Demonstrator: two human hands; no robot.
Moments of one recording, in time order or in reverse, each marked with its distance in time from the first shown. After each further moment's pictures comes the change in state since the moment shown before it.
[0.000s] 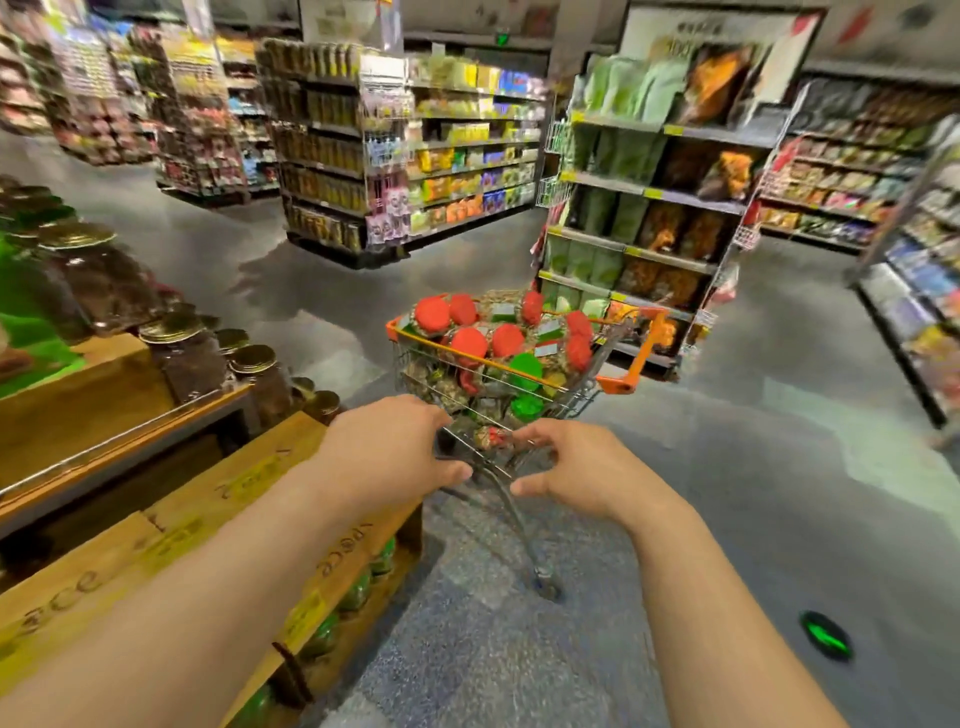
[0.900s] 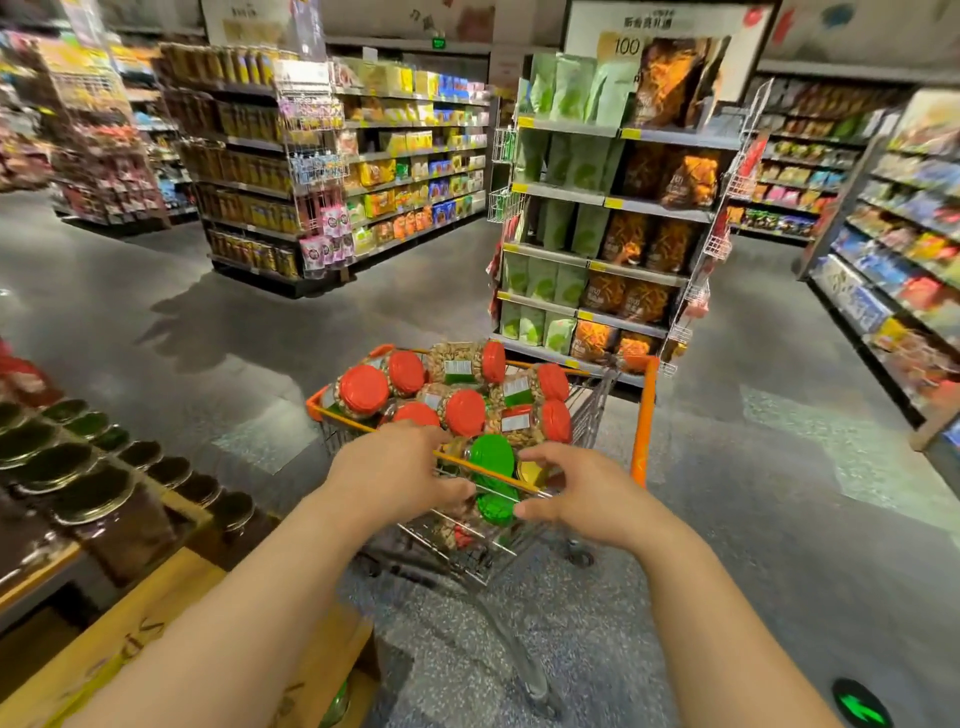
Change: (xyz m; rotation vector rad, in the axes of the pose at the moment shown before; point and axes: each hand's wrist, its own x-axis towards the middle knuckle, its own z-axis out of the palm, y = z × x) left_hand 0.344 -0.015 0.015 -0.118 -0.045 0.049; right_hand 0.273 0.119 -0.082 0.146 0.039 0.087
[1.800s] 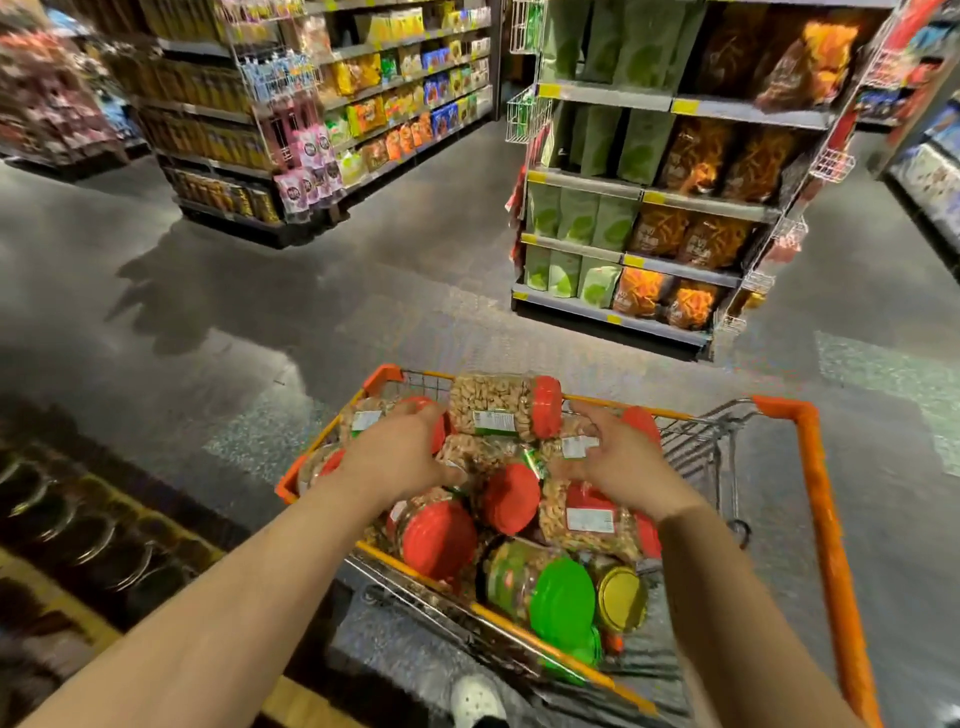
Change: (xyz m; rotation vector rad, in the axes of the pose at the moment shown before) left_hand 0.426 -0.157 0.029 -0.029 -0.162 -0.021; right_hand 0.429 0.068 -0.033 0.245 0.028 0.216
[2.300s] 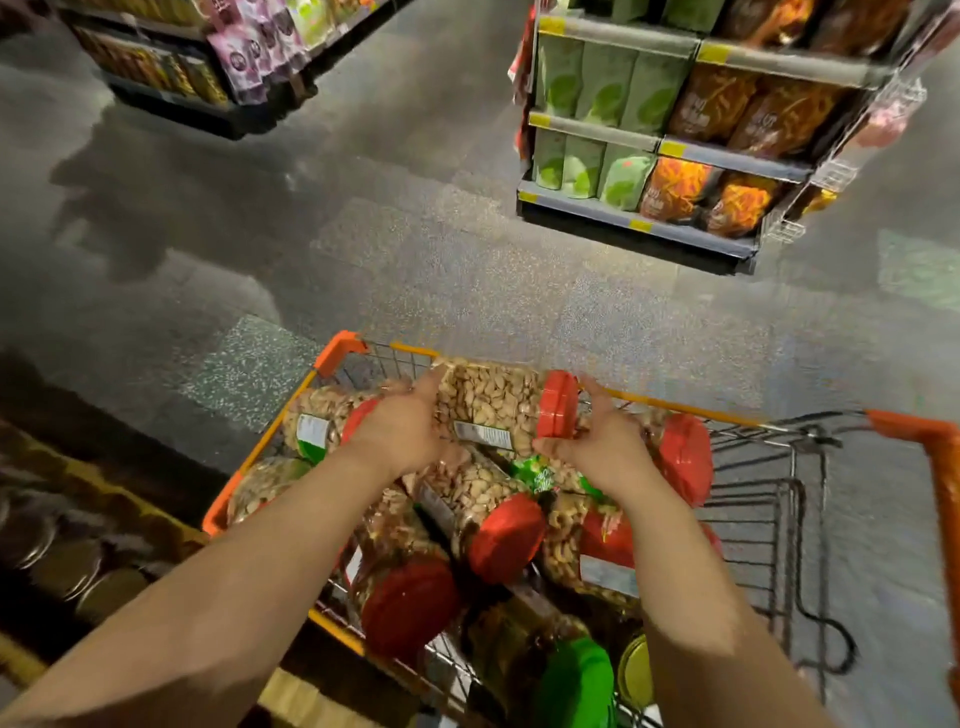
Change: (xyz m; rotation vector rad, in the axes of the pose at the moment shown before) left_hand 0.211 -0.019 0.071 -0.199 -0.244 -0.153; right_hand 0.189 0.061 0.028 0.235 -0.023 0.188
